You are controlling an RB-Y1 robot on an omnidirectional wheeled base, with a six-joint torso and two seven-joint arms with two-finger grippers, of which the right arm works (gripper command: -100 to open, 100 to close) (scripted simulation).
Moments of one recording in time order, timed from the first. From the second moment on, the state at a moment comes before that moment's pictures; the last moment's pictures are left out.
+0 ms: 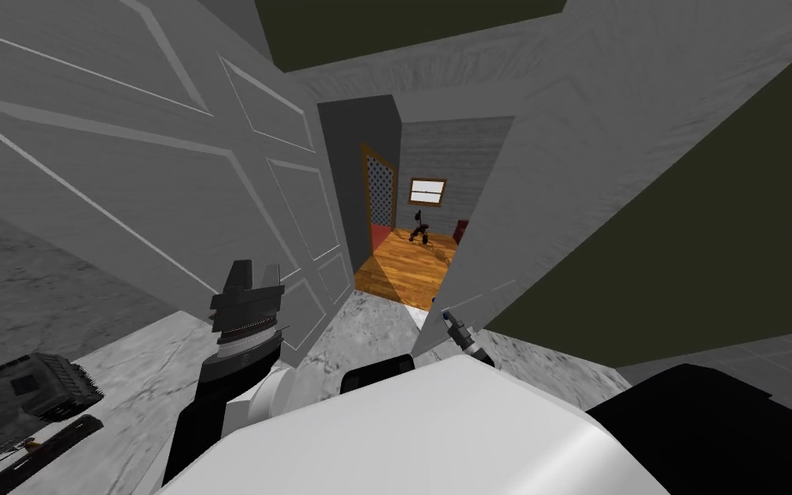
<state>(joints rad) 0.24 -0.47 0.15 -0.71 -0.03 -1.17 -0.42</state>
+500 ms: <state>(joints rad) 0.20 -0.44 0.17 -0.76 -0.04 -1.09 -0.38</state>
